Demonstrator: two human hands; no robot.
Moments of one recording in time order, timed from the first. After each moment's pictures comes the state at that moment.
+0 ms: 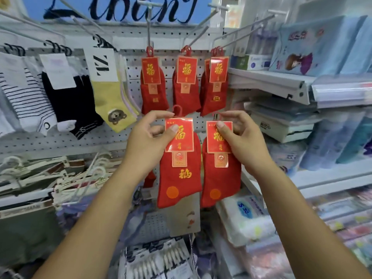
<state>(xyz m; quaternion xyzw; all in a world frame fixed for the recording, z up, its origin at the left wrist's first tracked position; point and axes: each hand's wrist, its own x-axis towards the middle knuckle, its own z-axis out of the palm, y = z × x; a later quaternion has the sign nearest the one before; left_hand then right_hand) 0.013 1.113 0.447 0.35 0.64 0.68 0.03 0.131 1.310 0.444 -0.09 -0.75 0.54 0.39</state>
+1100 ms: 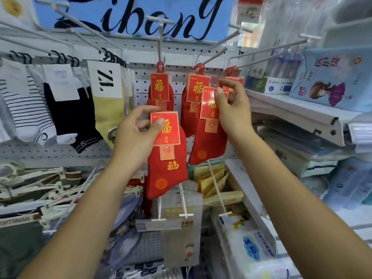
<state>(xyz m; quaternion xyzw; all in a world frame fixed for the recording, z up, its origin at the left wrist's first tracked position) -0.052 1.131 0.475 0.29 0.66 0.69 -0.10 0.018 1.331 0.527 -0.06 -0.72 0.52 0.45</state>
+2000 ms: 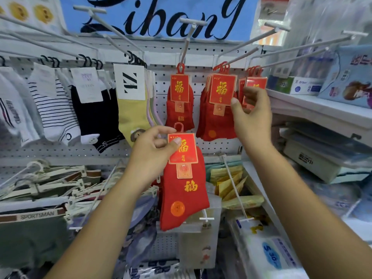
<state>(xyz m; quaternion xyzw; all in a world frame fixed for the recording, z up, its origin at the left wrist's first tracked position) -0.047 1.108 0.461 0.26 0.68 0.68 0.01 0.001 1.326 0.510 -0.12 -0.73 0.41 0.53</state>
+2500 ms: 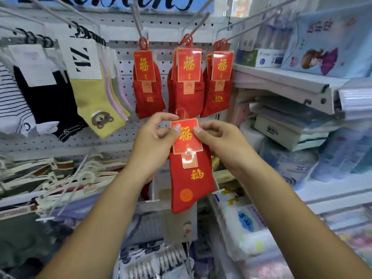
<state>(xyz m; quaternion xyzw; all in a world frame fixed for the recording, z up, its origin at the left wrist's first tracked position) -0.009 1.160 0.445 0.31 0.67 0.67 0.06 0.078 1.317 0.447 -0.07 -0.72 0.65 0.23</state>
